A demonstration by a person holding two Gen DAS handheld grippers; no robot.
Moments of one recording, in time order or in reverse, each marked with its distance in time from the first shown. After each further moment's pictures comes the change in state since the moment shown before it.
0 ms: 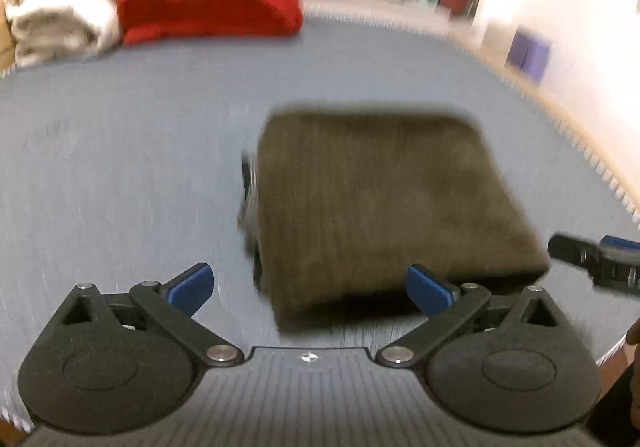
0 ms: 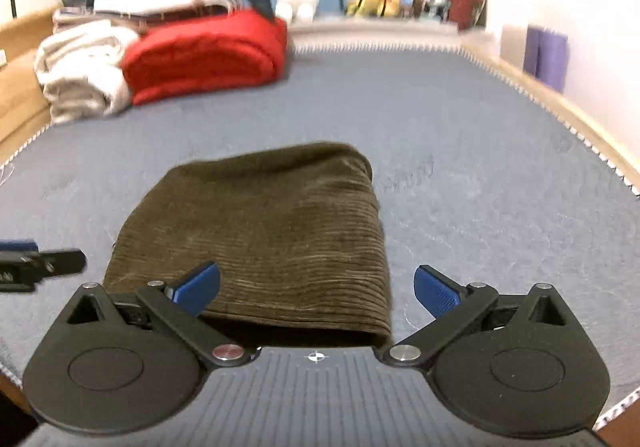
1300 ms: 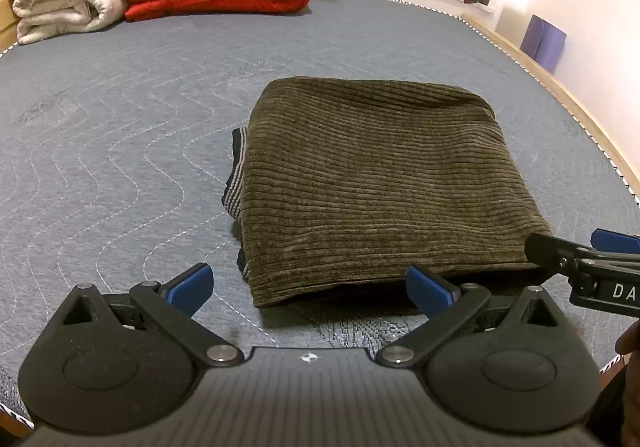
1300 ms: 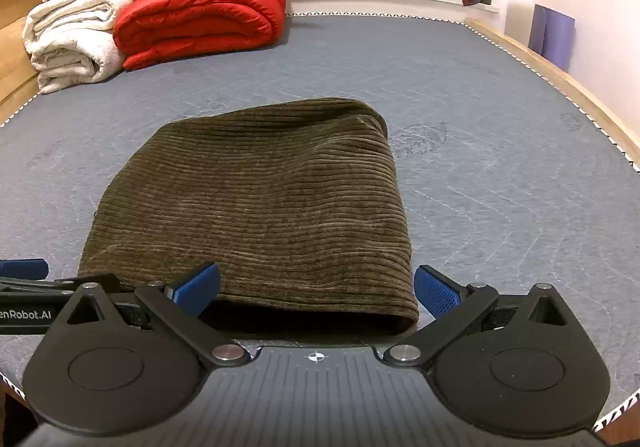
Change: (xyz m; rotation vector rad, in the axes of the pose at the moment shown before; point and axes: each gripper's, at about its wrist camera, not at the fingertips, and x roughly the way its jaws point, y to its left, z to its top) left arm 0.021 -0.012 0.006 -0.028 0.029 0.008; right arm 0.036 0.020 0.004 -0.052 0.105 0.006
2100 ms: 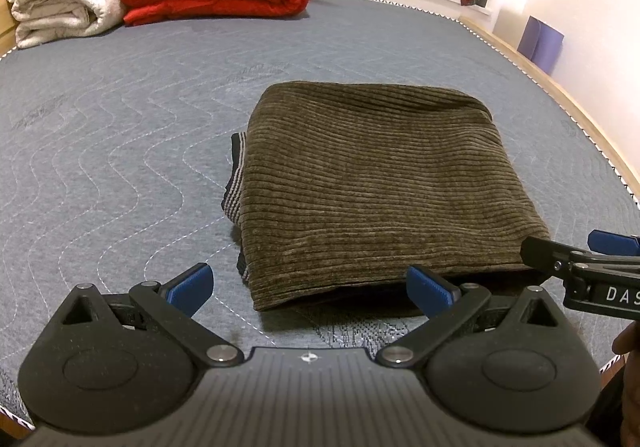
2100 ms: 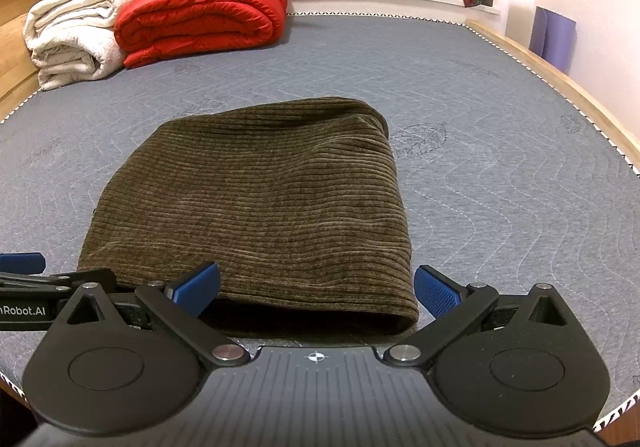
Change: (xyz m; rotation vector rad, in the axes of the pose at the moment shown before) left arm -0.003 -0.001 0.001 0.006 -0.011 -0.002; right arm 0.001 0.003 -0.001 -0.006 0.002 -0.004
